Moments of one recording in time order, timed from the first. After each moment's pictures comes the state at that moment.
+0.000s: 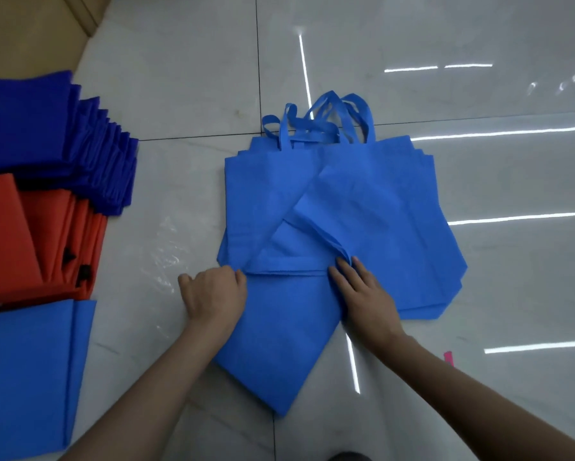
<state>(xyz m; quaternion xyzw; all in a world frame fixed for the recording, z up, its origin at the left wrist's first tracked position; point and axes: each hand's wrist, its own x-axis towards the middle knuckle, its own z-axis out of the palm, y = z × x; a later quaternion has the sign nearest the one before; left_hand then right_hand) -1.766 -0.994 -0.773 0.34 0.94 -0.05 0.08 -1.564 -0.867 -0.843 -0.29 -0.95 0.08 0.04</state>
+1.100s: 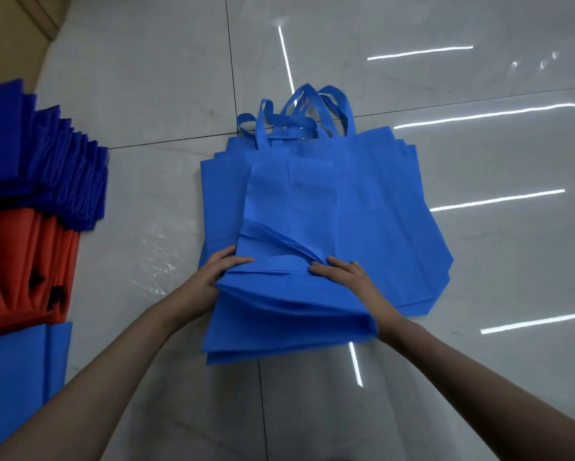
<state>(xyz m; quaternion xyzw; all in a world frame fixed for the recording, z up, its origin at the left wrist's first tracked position) -1.806 -0.978 -0.784 0.37 0.72 0.31 0.49 -1.560 -0.846 -0.815 -0.31 -0.82 0.48 -0.01</state>
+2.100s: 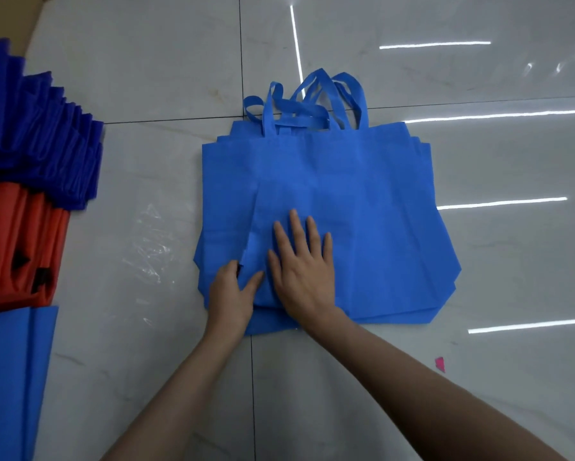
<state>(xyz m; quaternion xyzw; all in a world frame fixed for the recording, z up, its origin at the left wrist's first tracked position) -1.741 -0.967 -0.815 0.23 0.86 0.38 0.24 -1.660 -0.880 -0.829 -0.39 -0.91 0.10 0.12</state>
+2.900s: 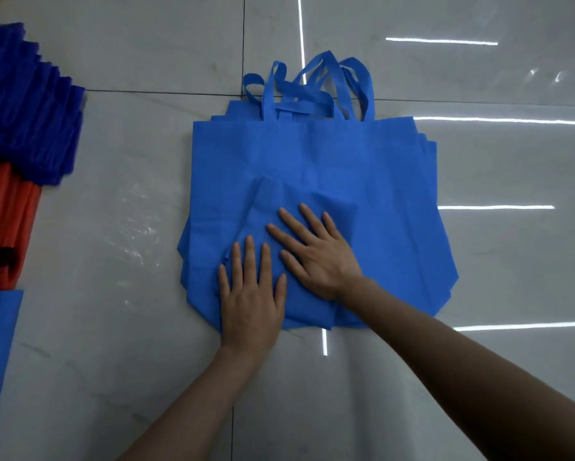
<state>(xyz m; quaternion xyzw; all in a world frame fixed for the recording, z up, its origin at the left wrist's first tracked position) -1.694 -0.959 -0.858 0.43 0.90 0.05 0.05 -1.632 -0.812 -0.845 -0.17 -0.98 0.06 0.02</state>
